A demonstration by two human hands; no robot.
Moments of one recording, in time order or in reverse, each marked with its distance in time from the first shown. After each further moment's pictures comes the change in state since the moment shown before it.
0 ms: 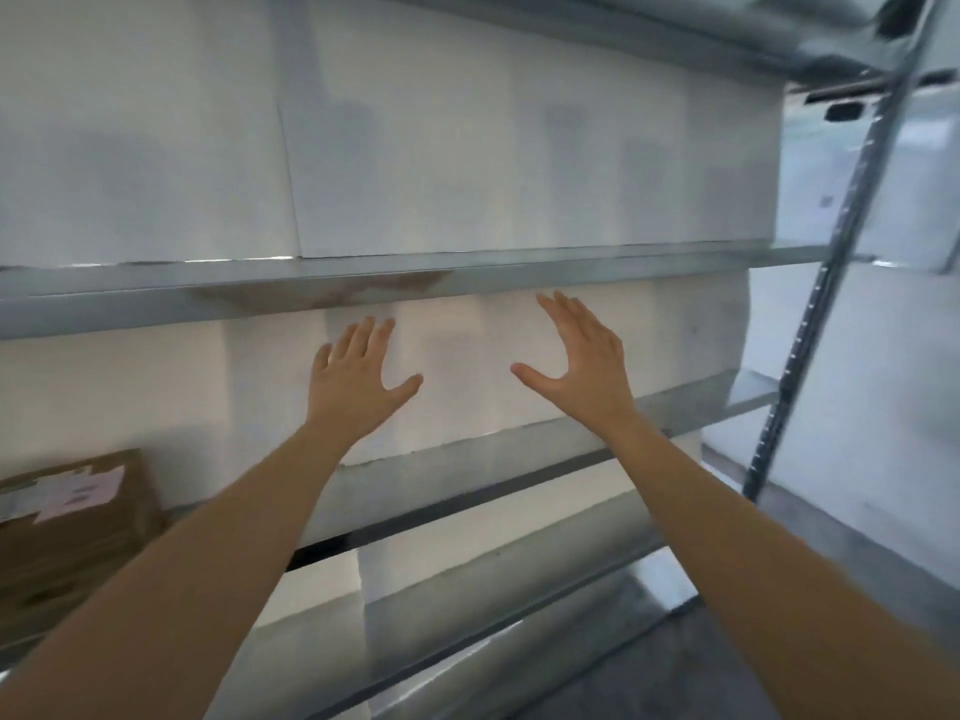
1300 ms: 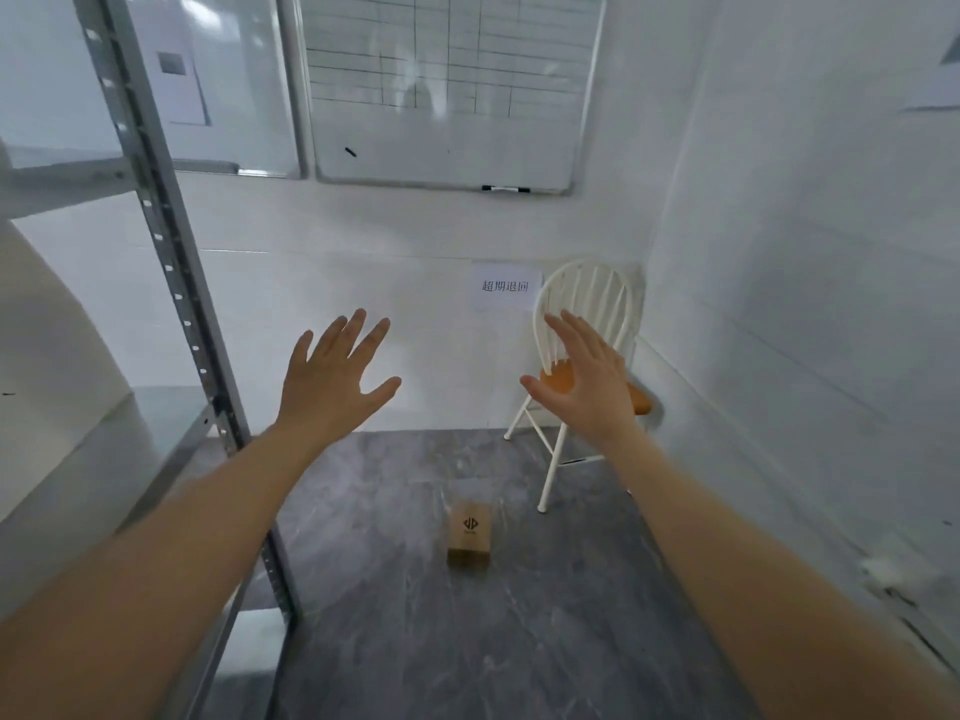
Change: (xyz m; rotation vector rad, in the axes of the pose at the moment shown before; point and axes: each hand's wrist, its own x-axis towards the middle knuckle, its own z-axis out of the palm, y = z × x) left_hand 0.237 0.769 0.354 -0.552 -0.213 1.125; right_hand -0.142 0.584 -0.309 -0.760 0.269 0.978
